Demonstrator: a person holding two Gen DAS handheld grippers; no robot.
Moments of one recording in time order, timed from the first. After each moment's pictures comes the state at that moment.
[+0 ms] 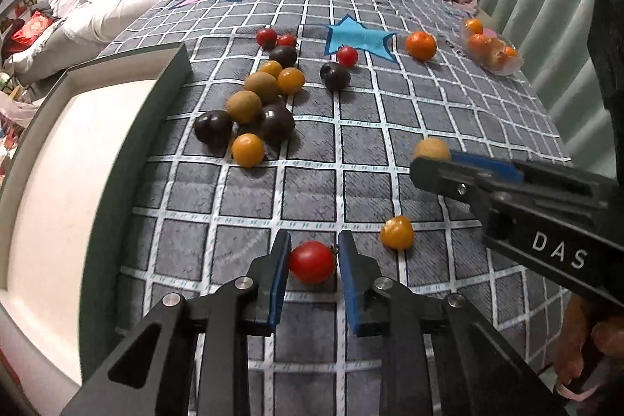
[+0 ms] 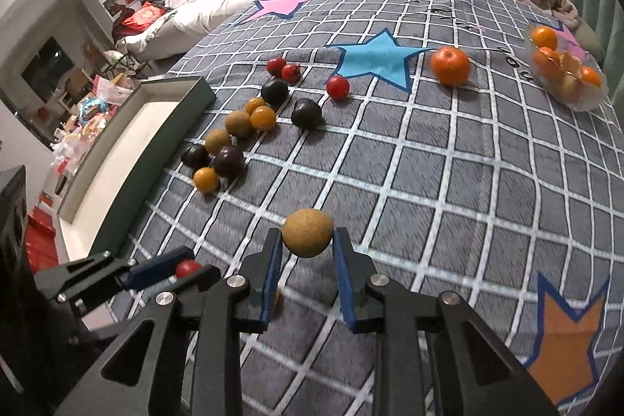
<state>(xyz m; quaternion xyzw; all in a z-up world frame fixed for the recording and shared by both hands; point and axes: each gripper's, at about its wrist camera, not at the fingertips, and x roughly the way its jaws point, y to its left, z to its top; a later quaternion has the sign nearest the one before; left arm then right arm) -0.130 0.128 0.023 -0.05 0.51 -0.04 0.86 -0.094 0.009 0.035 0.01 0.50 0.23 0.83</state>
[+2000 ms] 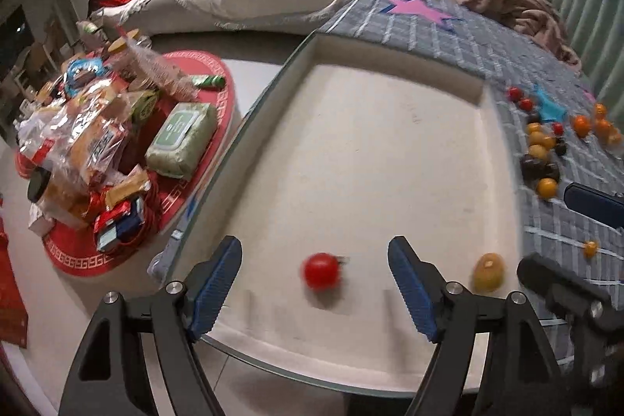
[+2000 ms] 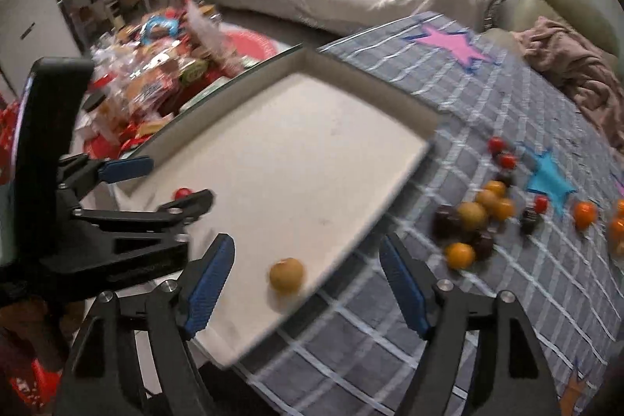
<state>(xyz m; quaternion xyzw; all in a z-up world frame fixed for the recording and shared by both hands) -0.170 0.361 0.037 -0.07 0.49 0.12 0.86 -0.154 0.218 0.070 -0.16 0.45 0.30 0.83</state>
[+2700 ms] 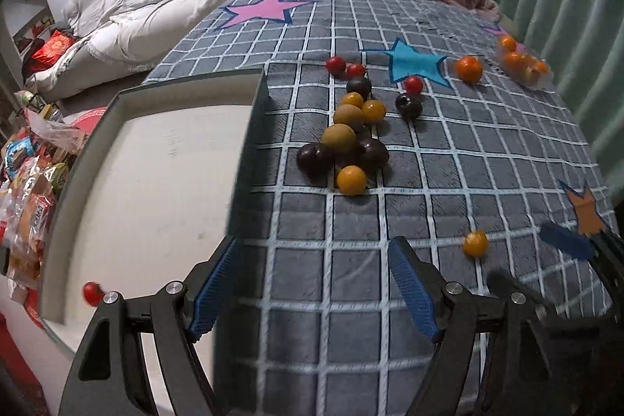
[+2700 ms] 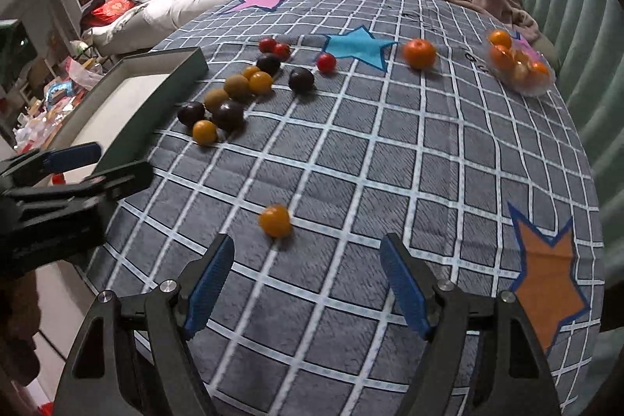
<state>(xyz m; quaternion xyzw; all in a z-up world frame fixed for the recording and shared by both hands) -0.121 0.183 0.039 0.00 0.49 0.01 0.87 -0.151 0.023 0.028 -0.05 0.48 0.16 0.86</state>
